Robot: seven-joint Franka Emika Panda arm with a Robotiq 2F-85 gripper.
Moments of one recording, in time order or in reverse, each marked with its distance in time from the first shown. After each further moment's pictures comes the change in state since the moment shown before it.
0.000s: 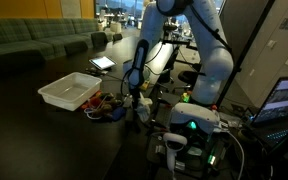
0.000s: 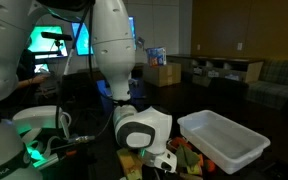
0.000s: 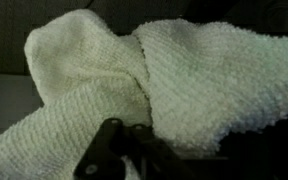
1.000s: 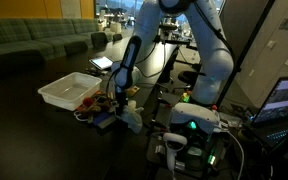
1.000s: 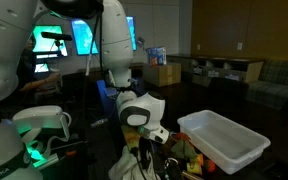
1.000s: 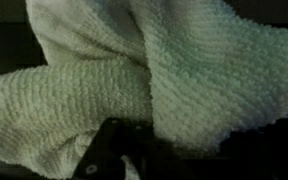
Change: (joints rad) arm 0.005 0.001 0.242 0.056 0.231 0.019 0.069
